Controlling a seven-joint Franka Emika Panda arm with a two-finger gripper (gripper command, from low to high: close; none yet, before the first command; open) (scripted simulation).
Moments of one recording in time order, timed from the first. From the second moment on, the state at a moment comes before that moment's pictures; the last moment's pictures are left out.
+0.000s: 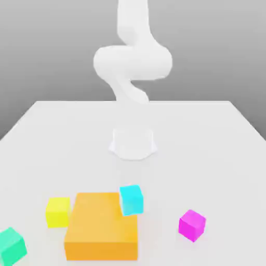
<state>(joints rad) 0.04 -0.71 0.00 -2.33 0.01 2.35 0.75</state>
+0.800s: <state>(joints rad) 0.30 0.17 0.05 -2.64 -0.02 2.82 0.36</state>
